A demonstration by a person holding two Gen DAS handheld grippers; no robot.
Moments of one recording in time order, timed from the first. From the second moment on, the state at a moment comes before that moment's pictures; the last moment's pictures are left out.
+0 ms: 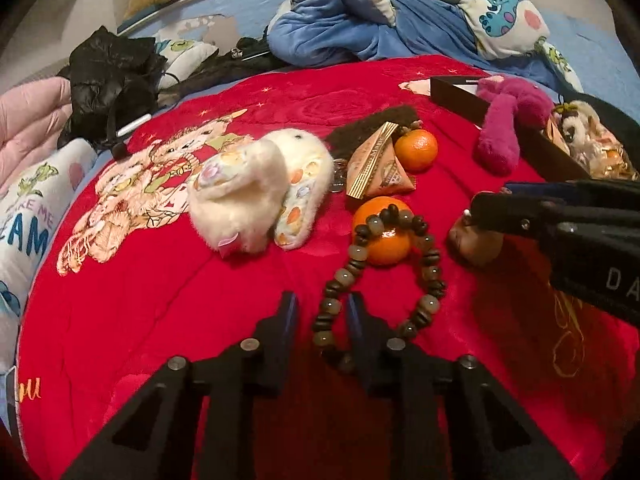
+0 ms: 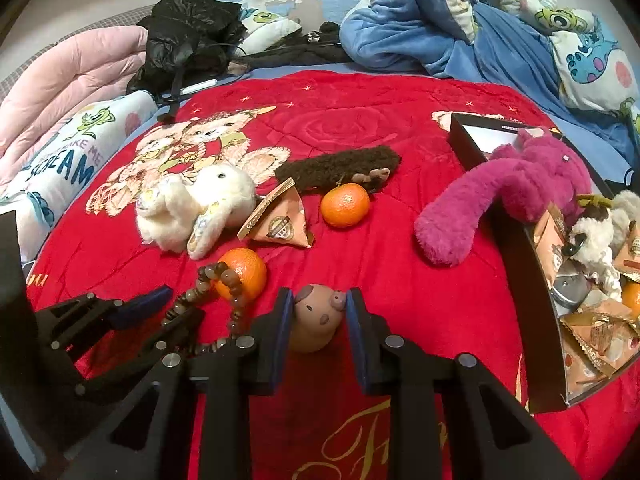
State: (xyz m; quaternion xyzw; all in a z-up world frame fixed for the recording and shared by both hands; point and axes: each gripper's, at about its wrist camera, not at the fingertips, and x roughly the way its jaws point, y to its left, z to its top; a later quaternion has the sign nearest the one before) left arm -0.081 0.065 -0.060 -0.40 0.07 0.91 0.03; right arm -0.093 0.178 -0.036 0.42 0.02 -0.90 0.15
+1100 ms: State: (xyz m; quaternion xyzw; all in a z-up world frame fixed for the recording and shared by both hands) left arm -0.071 0.064 -0.051 -0.38 0.07 0.92 0.05; right arm -0.095 0.175 -0.049 0.43 -0.02 -0.89 0.16
